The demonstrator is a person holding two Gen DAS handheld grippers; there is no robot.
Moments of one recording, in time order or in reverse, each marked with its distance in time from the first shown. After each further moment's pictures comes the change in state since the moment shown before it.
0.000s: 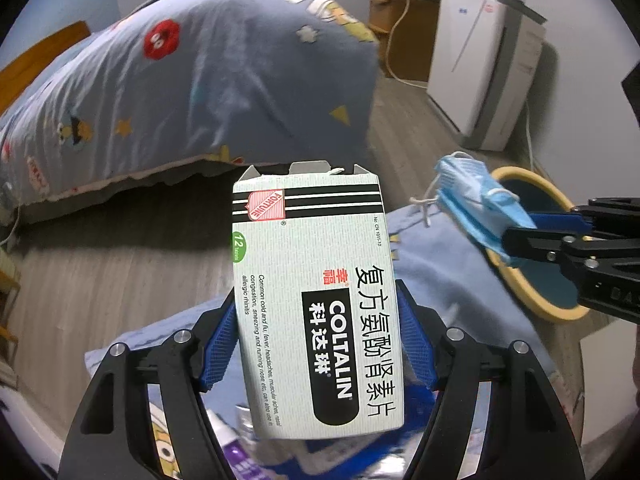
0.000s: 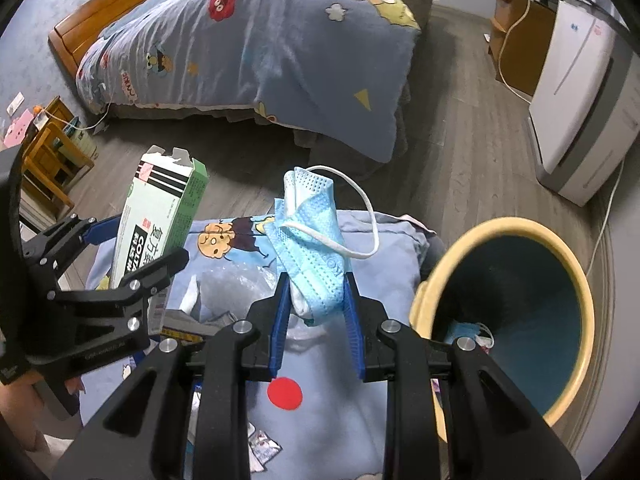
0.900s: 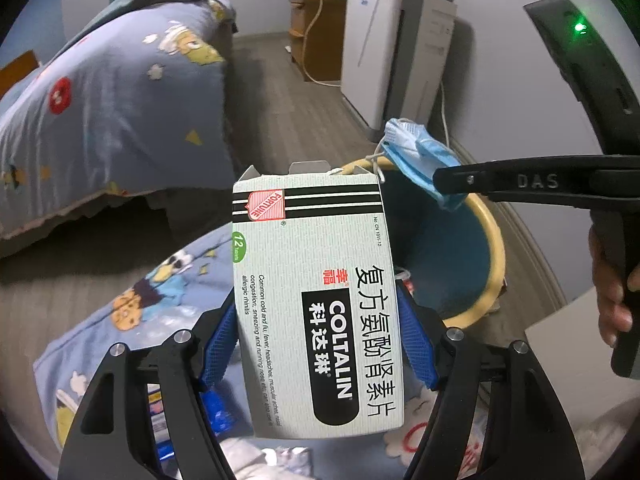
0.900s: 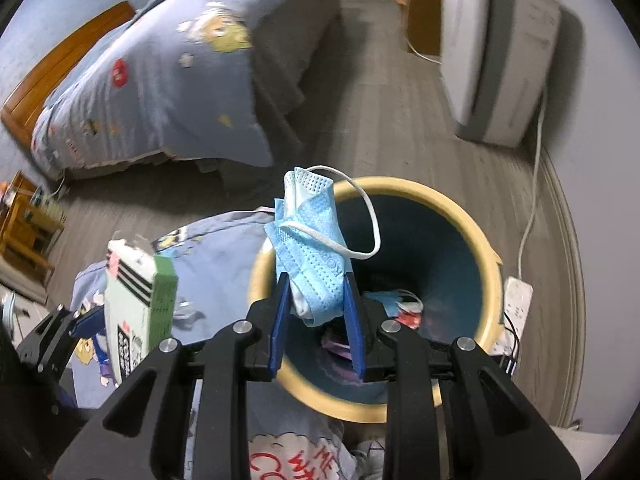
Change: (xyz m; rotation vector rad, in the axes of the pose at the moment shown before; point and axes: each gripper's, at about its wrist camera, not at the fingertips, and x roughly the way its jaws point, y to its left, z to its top) left arm -0.017 -0.169 0.006 0.112 -0.020 -0.159; right arm -0.056 -0.159 -0.043 0.273 -0.029 -0.093
